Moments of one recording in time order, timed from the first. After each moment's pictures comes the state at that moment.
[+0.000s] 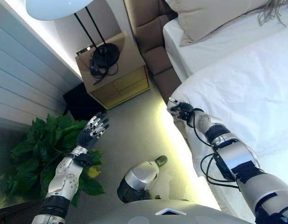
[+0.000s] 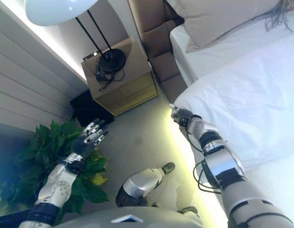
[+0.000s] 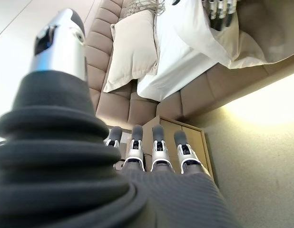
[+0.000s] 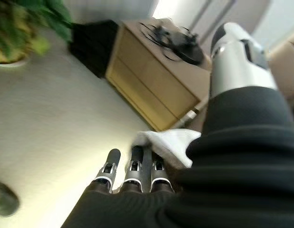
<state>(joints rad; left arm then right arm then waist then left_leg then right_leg) 0.15 0.45 -0.07 0.22 -0.84 -0.09 -0.37 -0.78 -0.27 0.40 1.18 0.91 0.36 0.09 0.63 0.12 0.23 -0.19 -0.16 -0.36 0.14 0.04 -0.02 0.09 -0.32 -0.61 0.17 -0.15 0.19</state>
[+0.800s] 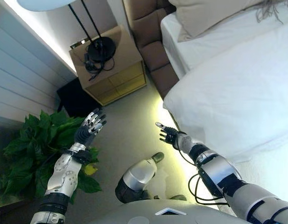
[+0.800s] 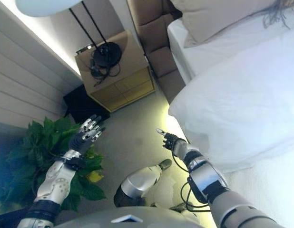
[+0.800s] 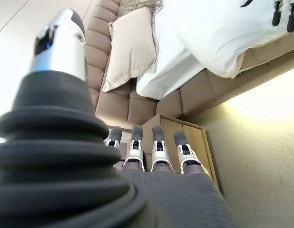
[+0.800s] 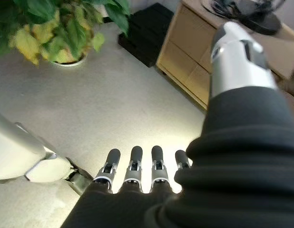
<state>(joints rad) 0.11 0.45 -0.07 0.22 -0.80 -0.11 -0.34 -0.62 -0.10 0.41 1.26 0.94 0.16 -0.03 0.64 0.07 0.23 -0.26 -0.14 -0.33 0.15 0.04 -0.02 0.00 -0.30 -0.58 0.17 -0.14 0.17</state>
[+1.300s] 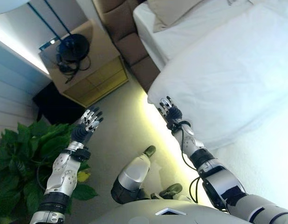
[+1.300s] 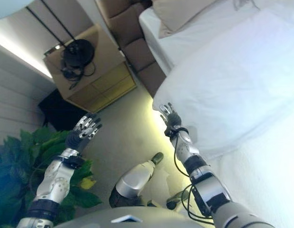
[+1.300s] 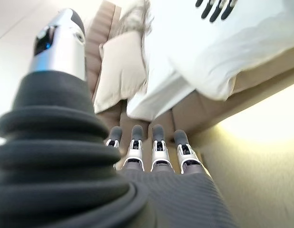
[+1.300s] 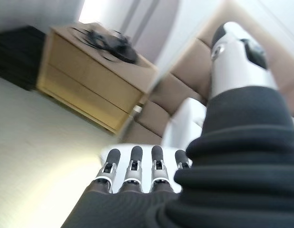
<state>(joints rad) 0.13 0.45 -0.06 0.21 -0.80 -0.16 -0.32 -0.41 -0.15 0.32 0.73 0.94 -0.15 0.00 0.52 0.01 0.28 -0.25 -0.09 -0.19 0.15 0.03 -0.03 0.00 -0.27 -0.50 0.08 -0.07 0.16</state>
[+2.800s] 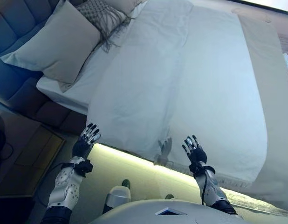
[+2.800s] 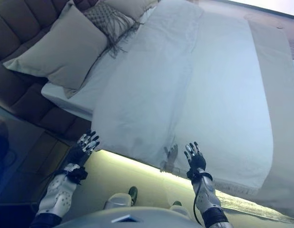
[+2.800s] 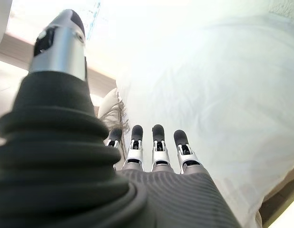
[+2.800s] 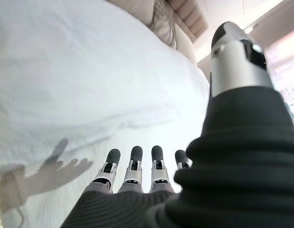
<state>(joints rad) 0.24 0.39 -0.06 0.23 -0.69 -0.11 -0.19 0.16 -0.21 0.13 0.53 0.85 -0.18 0.07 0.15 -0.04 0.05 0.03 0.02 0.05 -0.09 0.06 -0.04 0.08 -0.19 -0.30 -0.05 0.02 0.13</state>
